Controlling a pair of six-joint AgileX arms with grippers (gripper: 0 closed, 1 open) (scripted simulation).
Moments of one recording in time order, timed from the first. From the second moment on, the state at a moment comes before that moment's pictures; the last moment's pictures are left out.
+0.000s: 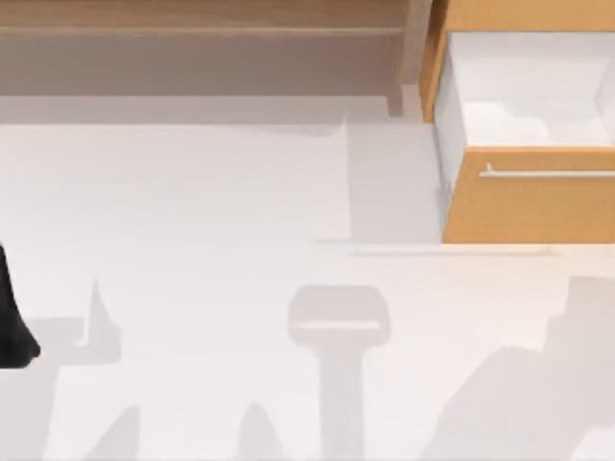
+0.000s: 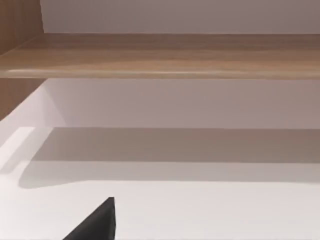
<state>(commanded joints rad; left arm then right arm) 0.00 0.00 0.00 0.00 0.00 0.00 -0.36 1.77 1.07 -0.87 0.00 -0.84</state>
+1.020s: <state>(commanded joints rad) 0.00 0.00 0.00 0.00 0.00 0.00 -0.36 1.82 1.00 -0.75 0.00 -0.84</state>
